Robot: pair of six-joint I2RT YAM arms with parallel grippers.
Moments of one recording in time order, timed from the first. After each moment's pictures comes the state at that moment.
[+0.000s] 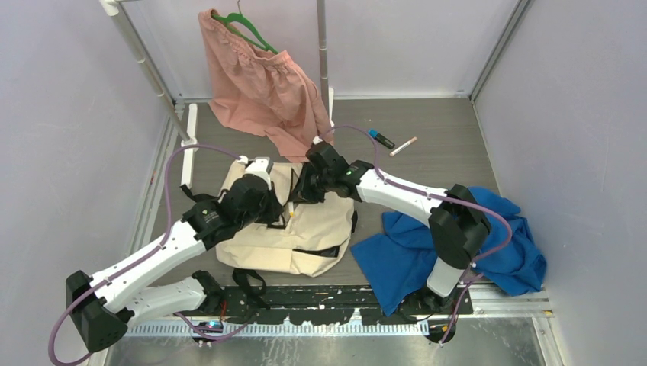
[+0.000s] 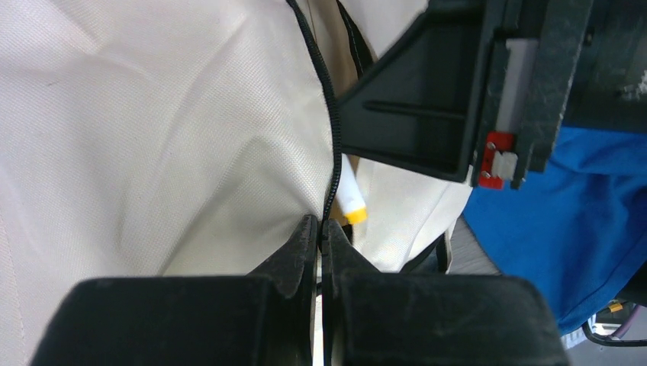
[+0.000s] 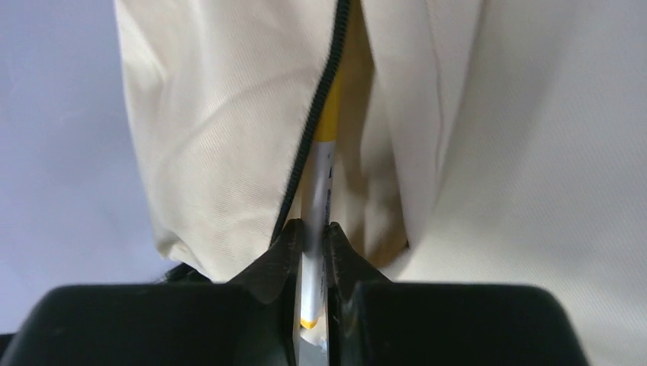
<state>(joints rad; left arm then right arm) -0.81 0.97 0.85 -0.58 -0.23 -0.61 0.84 1.69 1.24 -0.33 -0.19 1.00</state>
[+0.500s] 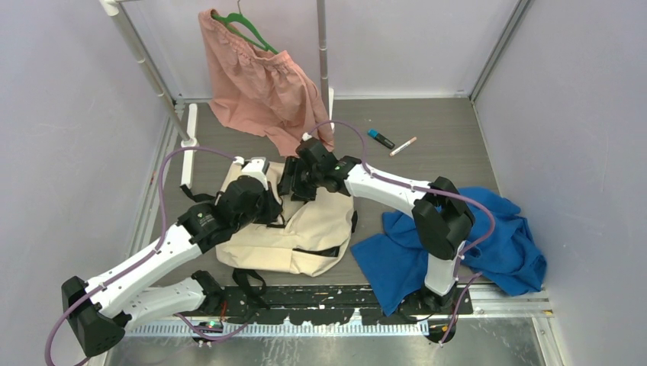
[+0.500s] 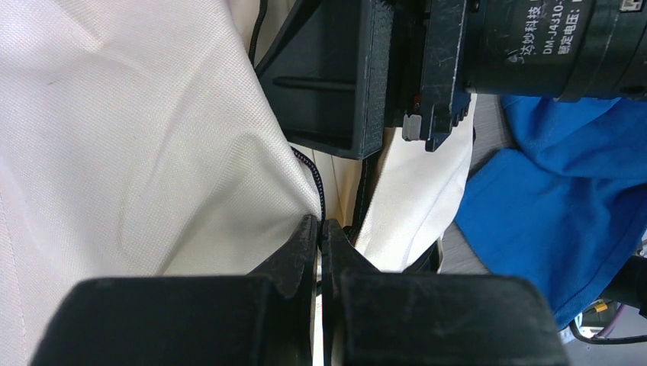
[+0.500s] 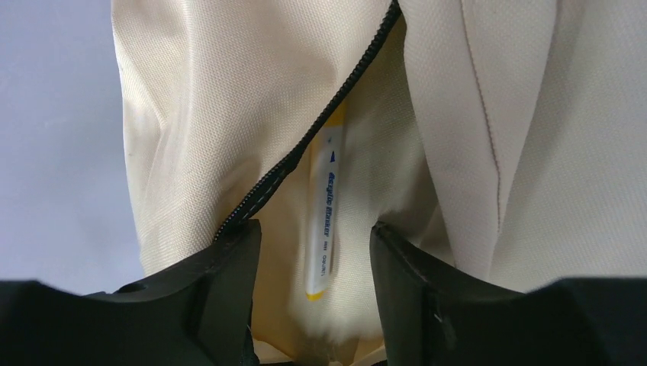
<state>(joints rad) -0.81 0.93 0.84 -0.57 -0.22 -0.63 0.85 1.82 1.38 -0.32 -0.18 0.96</state>
